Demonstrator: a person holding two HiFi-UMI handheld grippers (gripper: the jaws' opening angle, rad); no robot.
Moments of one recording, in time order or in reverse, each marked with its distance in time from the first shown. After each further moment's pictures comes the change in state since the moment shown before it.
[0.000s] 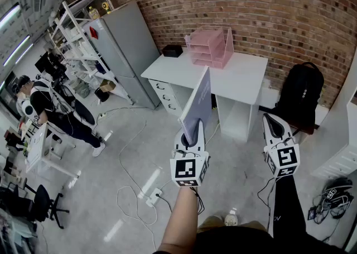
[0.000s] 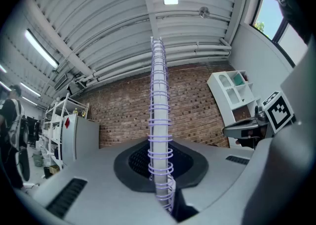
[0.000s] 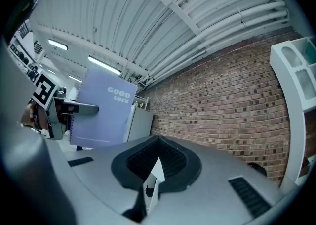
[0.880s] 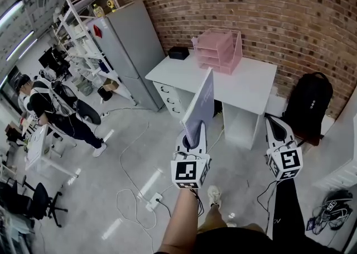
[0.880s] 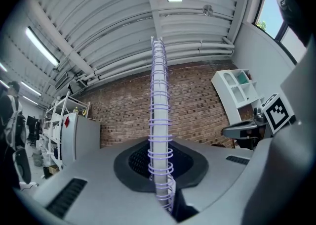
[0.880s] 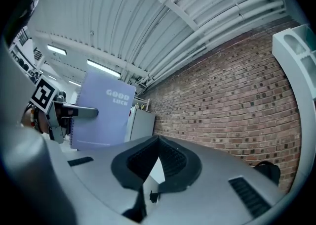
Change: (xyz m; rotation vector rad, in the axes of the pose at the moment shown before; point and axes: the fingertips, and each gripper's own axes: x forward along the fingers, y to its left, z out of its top) left arm 0.044 0.040 -0.015 -0.008 0.001 0.010; right arm 0.065 -0.003 -0.010 0.044 -0.017 0.031
